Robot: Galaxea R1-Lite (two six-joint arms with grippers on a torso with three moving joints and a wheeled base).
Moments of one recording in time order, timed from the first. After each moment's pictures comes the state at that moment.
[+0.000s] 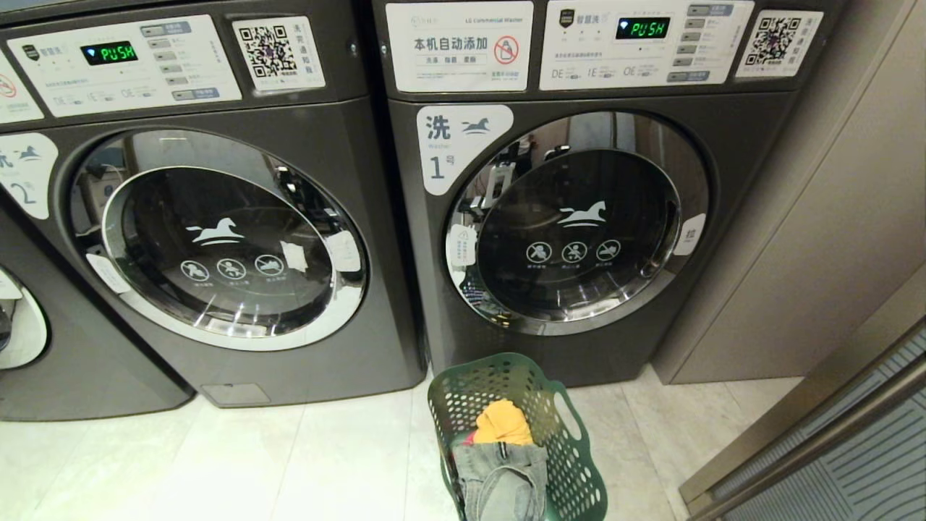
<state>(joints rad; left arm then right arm) -0.01 0.00 -0.08 0.21 0.01 0.00 0.00 0.00 0.00 0.00 0.01 -0.06</state>
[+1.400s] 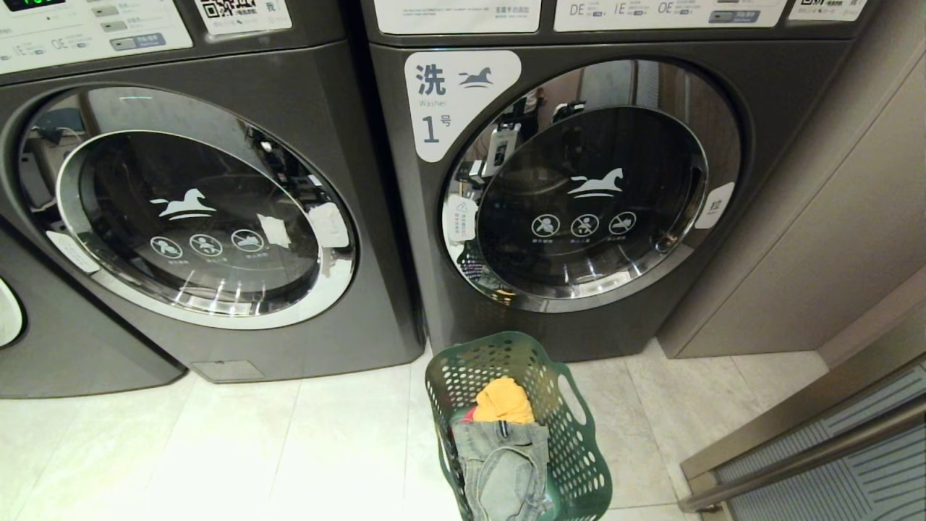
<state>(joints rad) -0.01 0.02 -0.24 0.21 0.00 0.00 0.01 0.00 0.00 0.00 0.02 -0.07</state>
